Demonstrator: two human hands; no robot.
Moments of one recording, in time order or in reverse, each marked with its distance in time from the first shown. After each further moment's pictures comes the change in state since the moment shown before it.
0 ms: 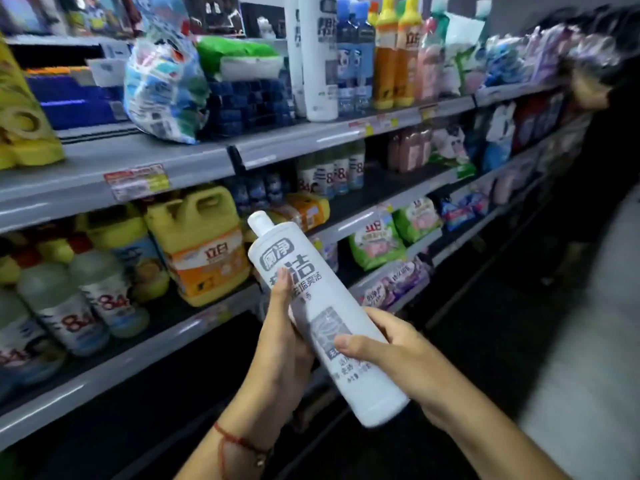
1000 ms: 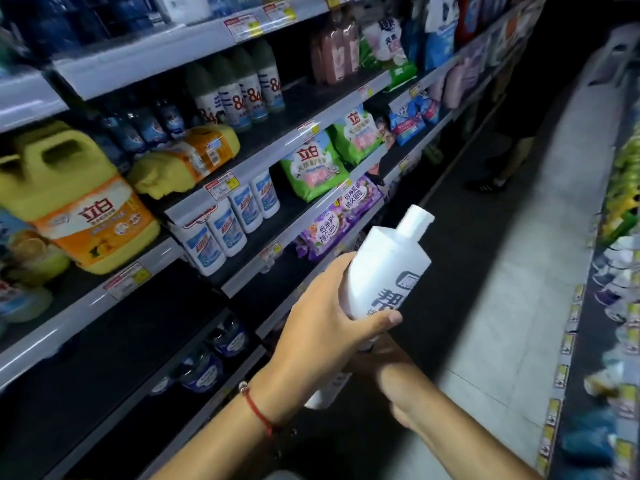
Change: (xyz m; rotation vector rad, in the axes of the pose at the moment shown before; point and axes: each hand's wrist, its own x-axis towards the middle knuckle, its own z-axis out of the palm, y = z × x) left_hand -0.031 -0.125 0.079 1.126 -0.407 0.270; right_hand -0.073 0.127 -0.066 0.179 0.263 0.168
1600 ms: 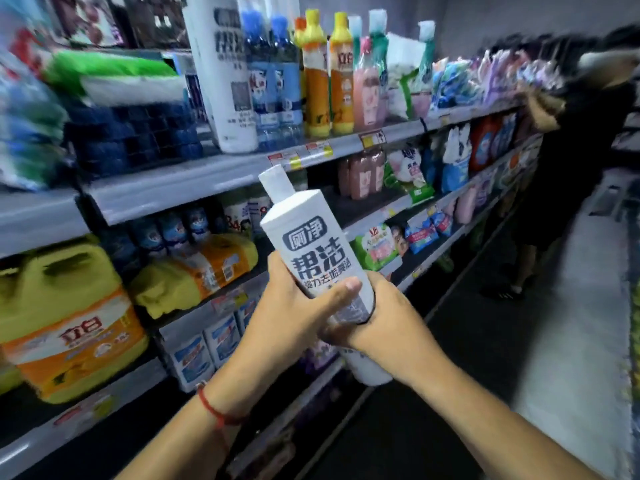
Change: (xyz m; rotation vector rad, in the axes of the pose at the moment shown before) left_hand 0.164 0.033 -0.106 -0.384 0.302 0.121; right_hand 0.150 -0.200 -0.017 -0.667 0.123 -0.496
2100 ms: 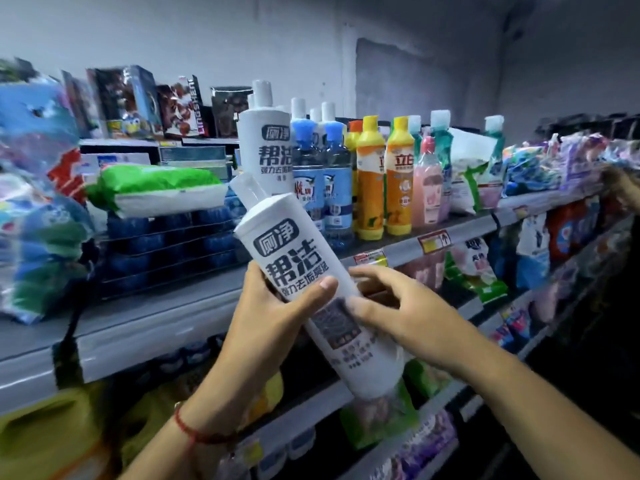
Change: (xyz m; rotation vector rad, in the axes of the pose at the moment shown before) left_hand 0.185 0.029 -0.066 -0.073 0.259 0.231; right_hand 0.216 -0.076 -0.054 -0.037 -0.260 -0.301
